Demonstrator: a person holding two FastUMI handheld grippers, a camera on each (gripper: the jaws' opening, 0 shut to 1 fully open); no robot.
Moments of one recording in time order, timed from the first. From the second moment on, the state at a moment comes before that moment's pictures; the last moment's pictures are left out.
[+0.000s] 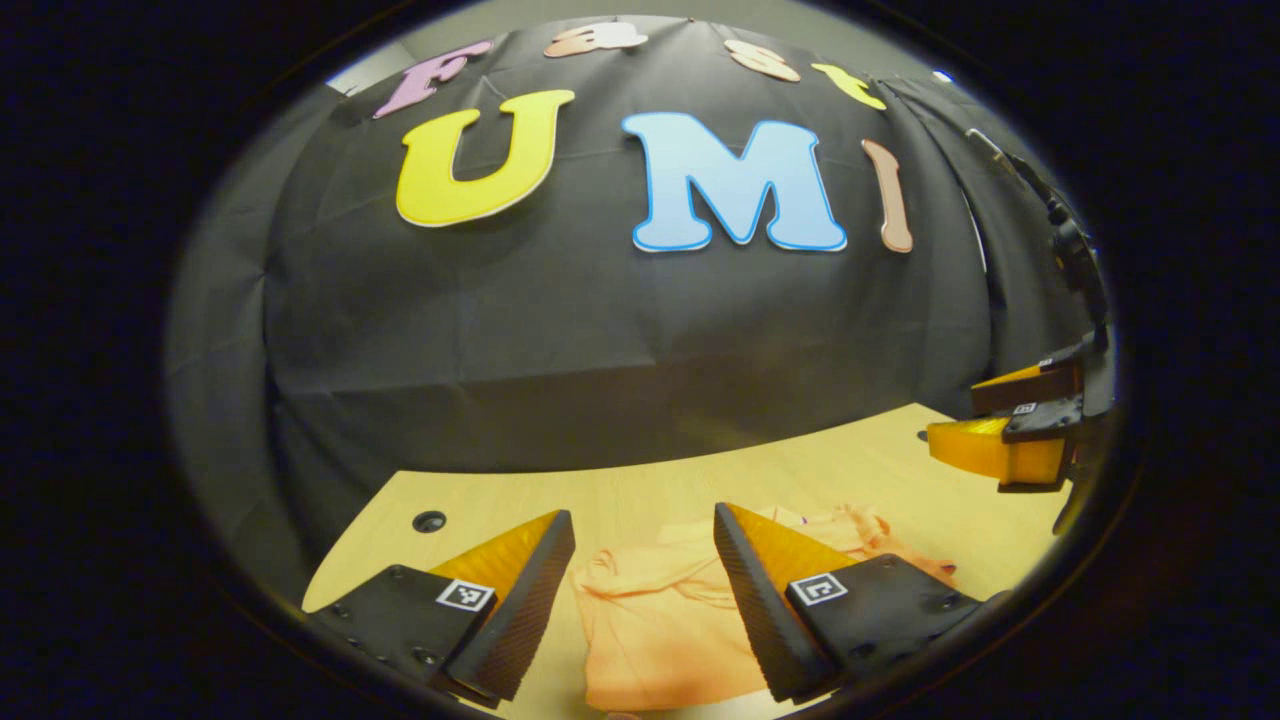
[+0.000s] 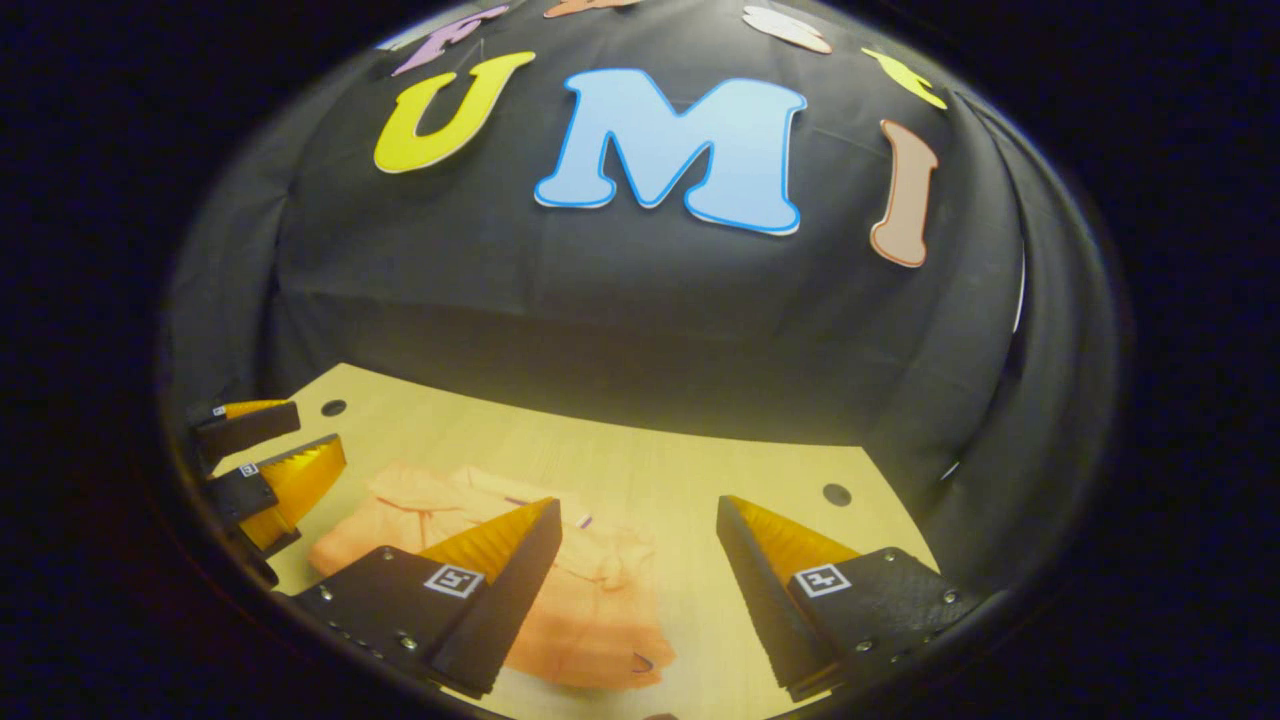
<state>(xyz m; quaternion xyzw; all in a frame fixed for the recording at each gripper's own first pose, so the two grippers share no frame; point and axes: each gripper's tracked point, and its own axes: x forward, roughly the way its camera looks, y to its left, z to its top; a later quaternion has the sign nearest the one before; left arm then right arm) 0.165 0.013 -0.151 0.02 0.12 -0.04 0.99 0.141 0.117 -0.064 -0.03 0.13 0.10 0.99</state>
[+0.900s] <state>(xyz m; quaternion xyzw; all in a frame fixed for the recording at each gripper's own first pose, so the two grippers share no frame) 0.074 -0.005 -0.045 0.01 0.01 -0.03 1.00 0.049 0.079 0.010 0.01 0.01 0.11 0.99</state>
